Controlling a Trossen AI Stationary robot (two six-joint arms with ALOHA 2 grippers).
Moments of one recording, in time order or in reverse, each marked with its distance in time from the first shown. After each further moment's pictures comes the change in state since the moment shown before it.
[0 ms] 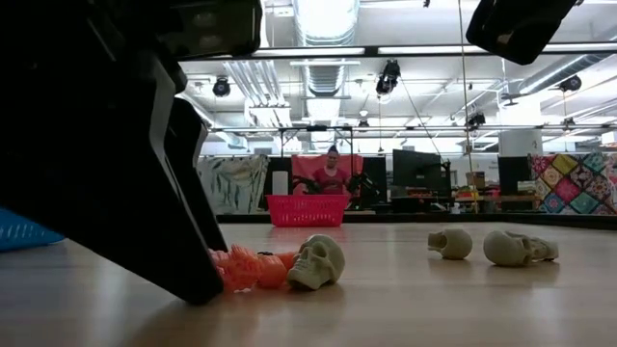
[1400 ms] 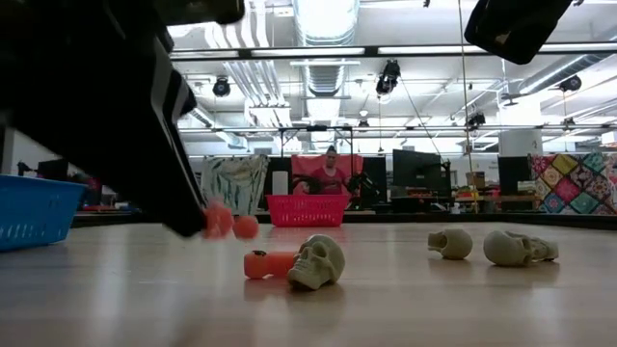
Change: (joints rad) left arm -0.004 -0.065 0.001 -0.100 -0.008 -0.014; right arm 0.000 0.000 0.000 0.000 0.027 -0.003
